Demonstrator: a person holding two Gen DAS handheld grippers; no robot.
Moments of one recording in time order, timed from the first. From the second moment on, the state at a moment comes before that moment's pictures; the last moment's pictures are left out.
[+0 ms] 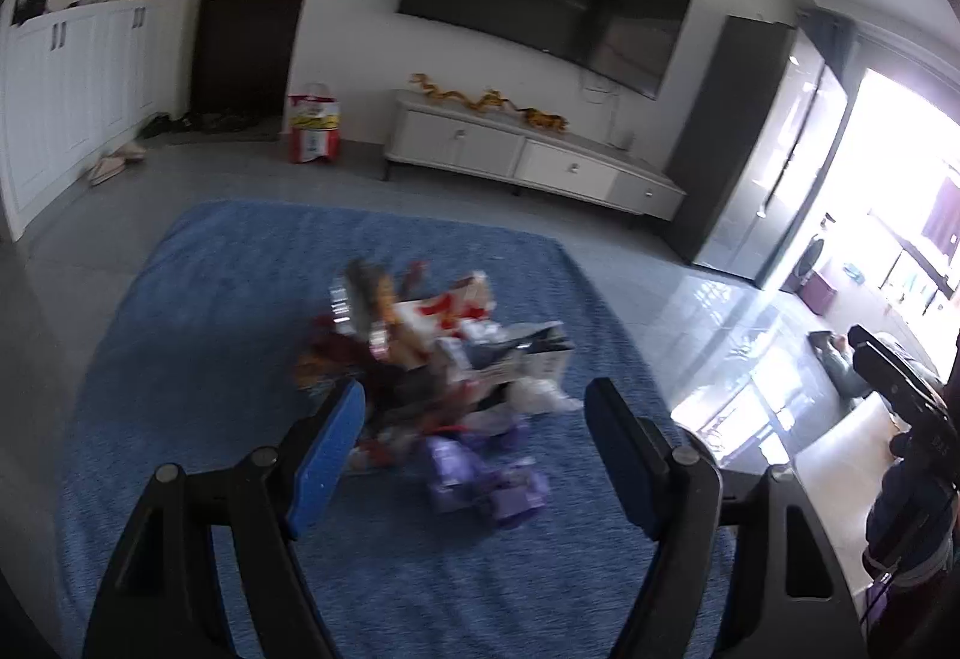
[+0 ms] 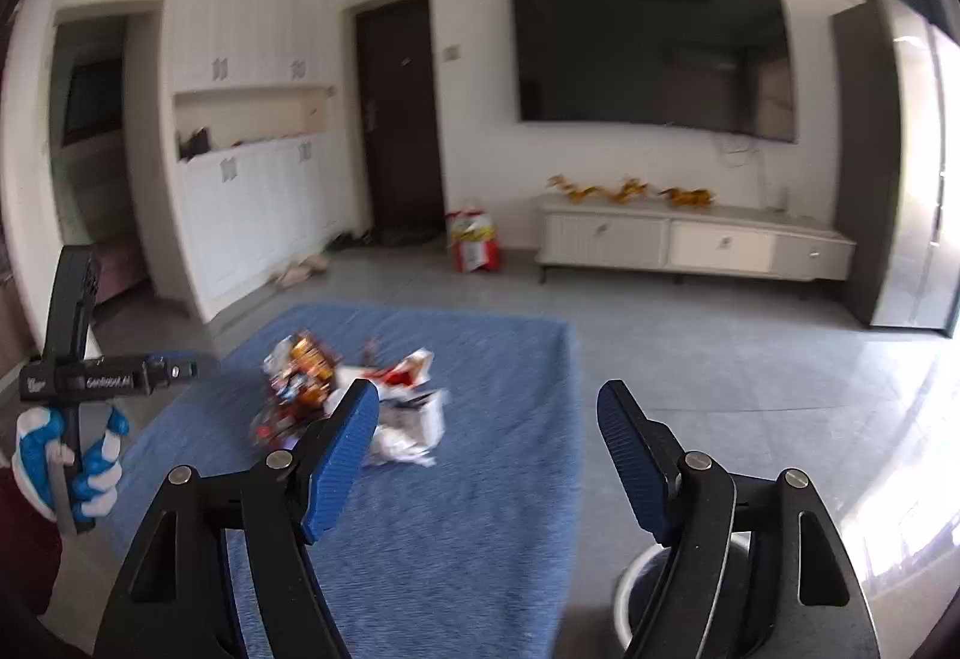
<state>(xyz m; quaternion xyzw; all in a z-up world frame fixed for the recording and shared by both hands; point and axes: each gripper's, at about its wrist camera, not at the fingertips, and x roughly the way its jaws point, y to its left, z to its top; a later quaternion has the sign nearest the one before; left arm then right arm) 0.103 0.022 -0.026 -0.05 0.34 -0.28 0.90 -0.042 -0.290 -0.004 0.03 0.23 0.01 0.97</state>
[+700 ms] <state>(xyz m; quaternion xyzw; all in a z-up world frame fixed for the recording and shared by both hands) 0.201 0.015 -0.080 -0.03 0.39 -0.25 0.89 0.062 -0.197 -0.127 0.04 0.40 0.17 0.90</state>
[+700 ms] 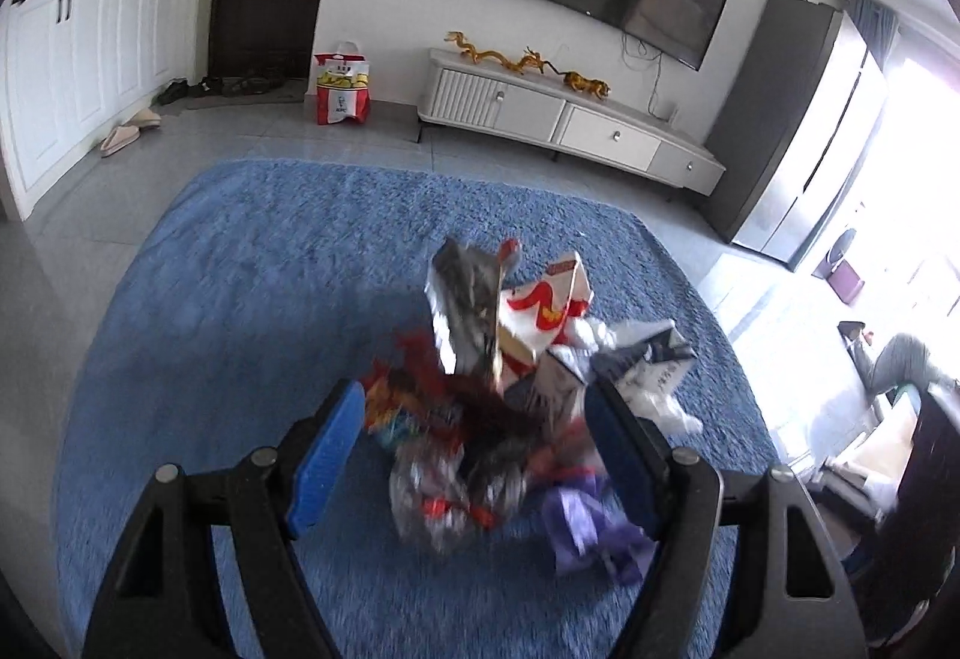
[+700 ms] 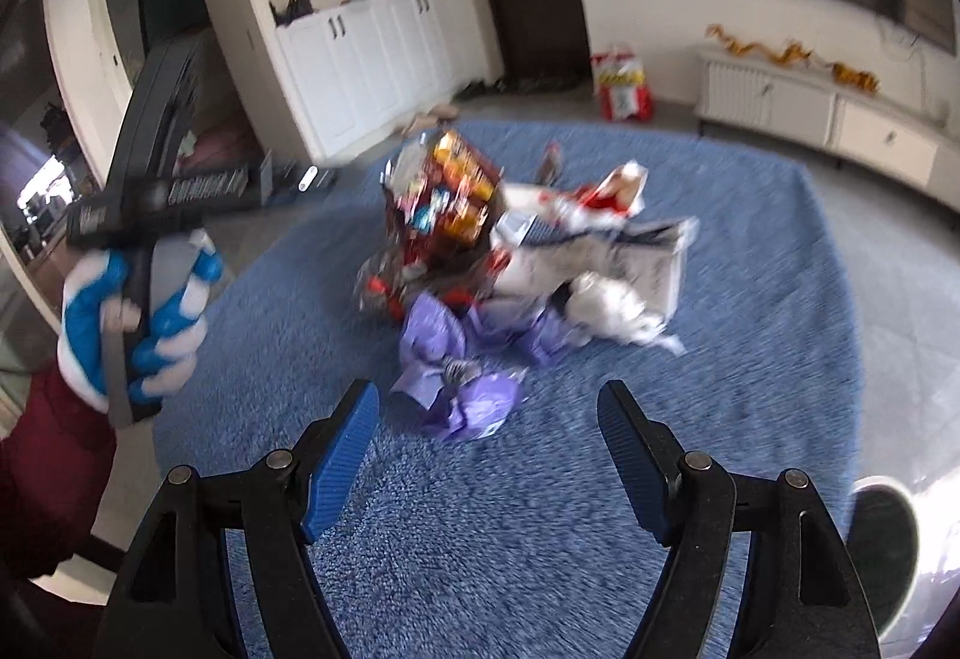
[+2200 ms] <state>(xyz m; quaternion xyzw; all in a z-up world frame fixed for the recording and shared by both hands) 0.139 0.012 0.028 -0.01 0.30 -0.30 0.91 0.009 -0.223 -0.084 0.07 0.32 0.16 0.93</state>
